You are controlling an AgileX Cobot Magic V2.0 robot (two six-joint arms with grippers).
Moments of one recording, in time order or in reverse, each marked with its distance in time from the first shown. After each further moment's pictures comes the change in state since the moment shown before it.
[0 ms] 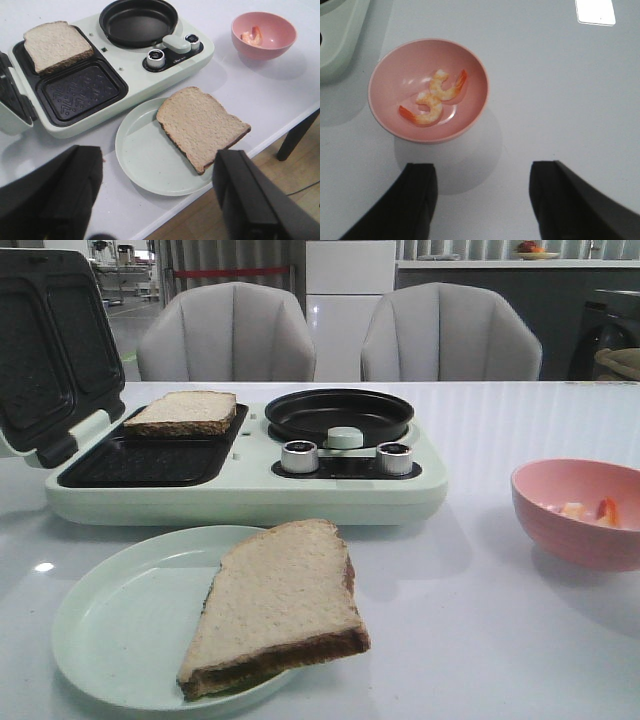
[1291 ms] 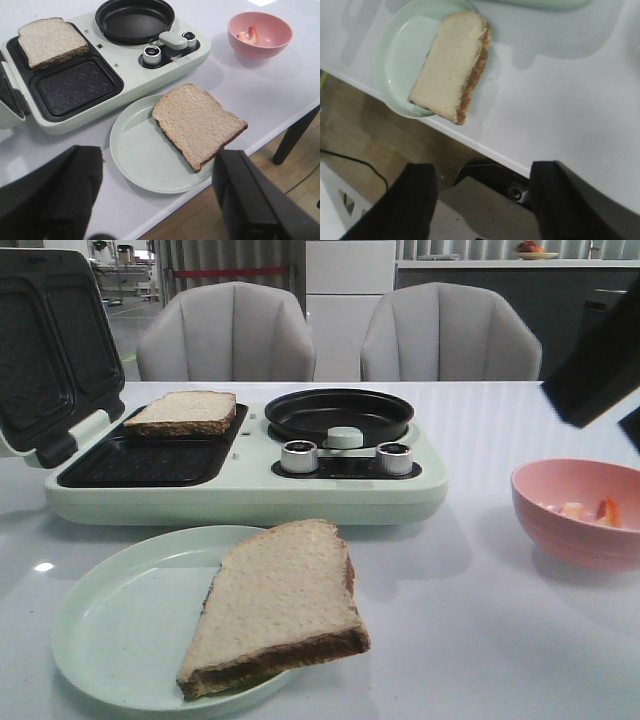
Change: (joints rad) left arm 0.000 -0.039 0.057 -0.018 -0.039 0.000; right arm 0.292 0.255 -0.156 0.616 0.277 -0.273
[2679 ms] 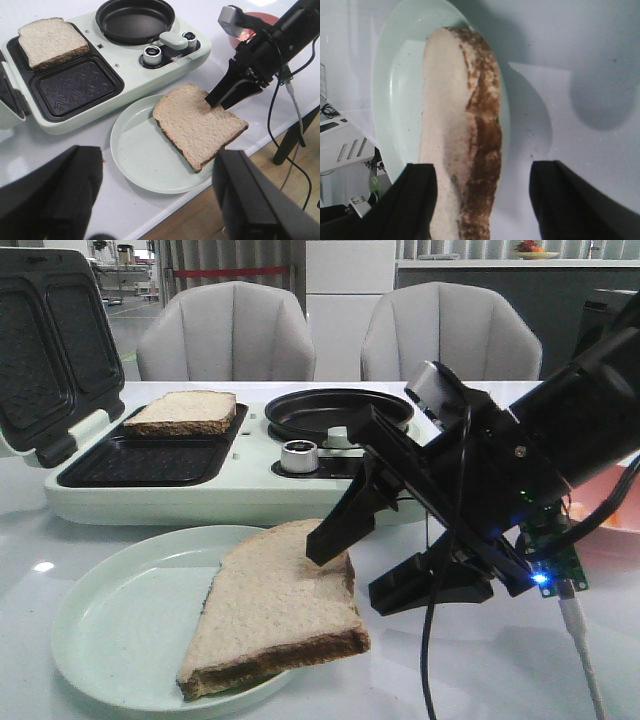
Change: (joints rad) left arm 0.000 0.000 0.000 0.002 0.000 0.000; right arm 0.079 0.749 -0.073 0.812 -0.165 -0.552
